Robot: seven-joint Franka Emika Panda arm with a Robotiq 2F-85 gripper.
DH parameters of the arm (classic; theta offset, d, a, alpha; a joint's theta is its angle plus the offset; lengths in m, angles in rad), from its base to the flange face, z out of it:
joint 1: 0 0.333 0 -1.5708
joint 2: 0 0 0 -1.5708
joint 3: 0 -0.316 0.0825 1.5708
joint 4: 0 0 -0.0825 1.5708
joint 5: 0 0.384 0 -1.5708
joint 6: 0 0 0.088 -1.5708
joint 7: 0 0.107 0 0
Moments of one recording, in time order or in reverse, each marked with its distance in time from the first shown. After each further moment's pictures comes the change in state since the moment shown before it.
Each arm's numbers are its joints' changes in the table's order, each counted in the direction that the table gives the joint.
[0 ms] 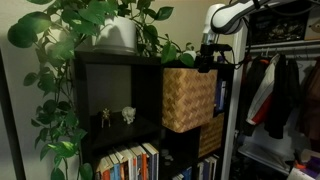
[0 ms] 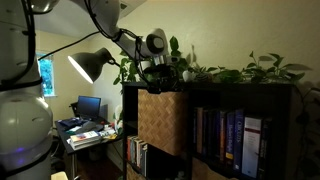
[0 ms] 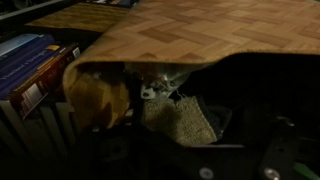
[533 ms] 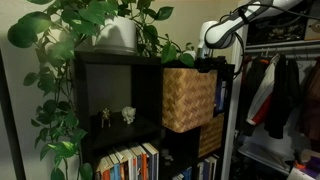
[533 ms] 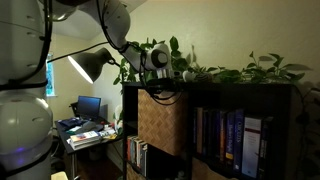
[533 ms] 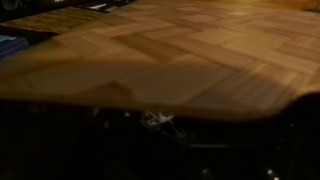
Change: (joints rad) arm 0.000 0.127 0.000 0.016 0.000 -0.079 -0.056
